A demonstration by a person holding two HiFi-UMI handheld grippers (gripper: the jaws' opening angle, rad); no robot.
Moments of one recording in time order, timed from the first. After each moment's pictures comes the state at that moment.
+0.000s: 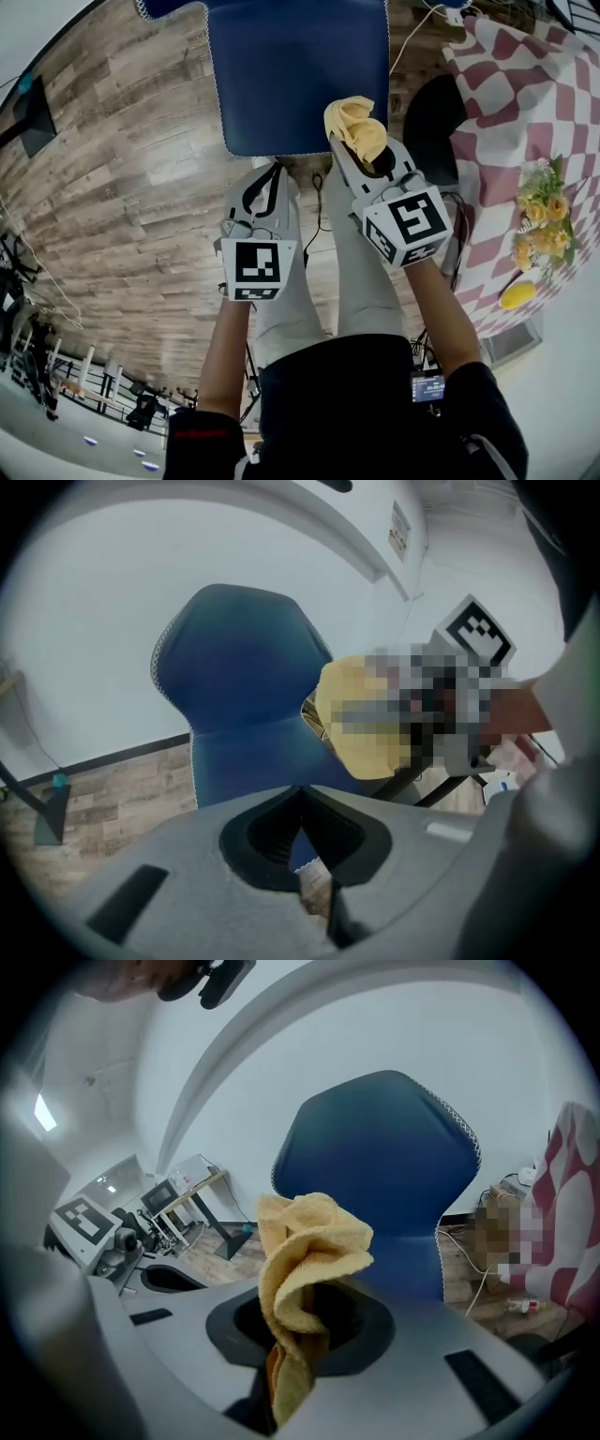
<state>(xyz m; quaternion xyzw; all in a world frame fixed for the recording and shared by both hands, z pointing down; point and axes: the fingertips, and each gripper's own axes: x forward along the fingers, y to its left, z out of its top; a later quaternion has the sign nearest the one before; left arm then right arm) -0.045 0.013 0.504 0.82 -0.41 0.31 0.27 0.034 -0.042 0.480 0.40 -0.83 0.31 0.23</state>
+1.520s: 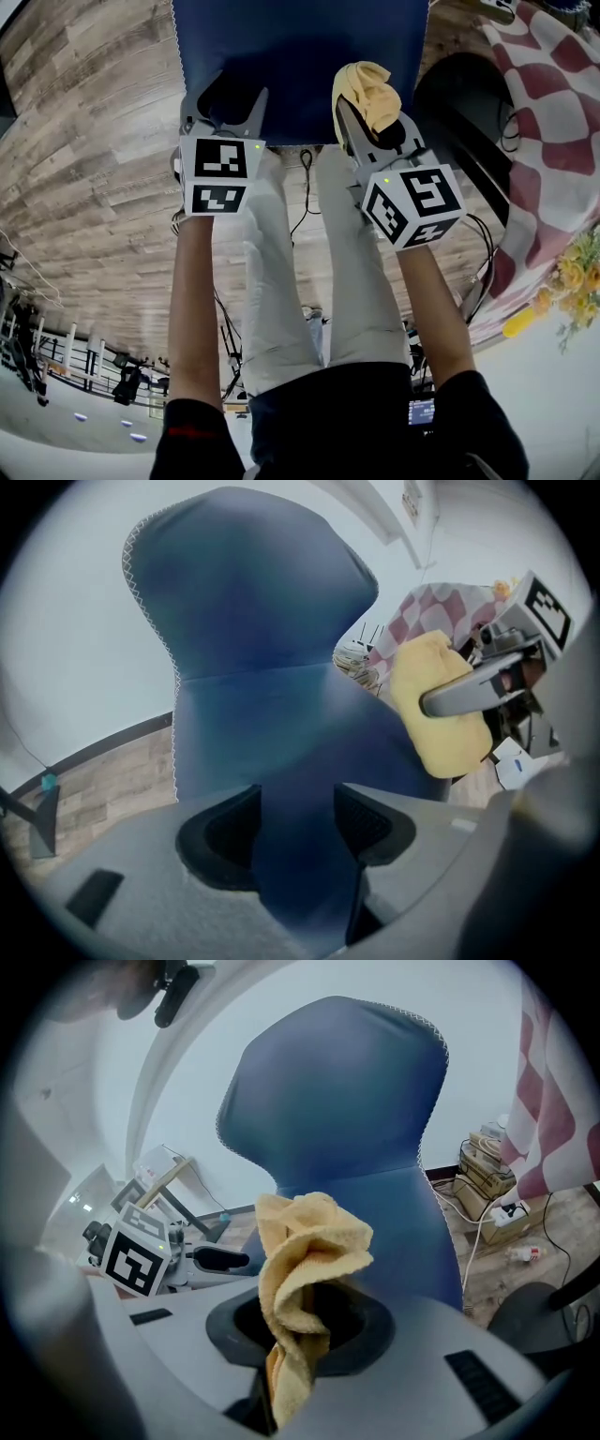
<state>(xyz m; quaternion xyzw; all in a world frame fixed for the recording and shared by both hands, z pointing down) -0.067 -0.044 0.687 0.80 -0.38 0.37 0.28 0.056 -0.036 0.619 0.44 -0.77 0.39 0.25</state>
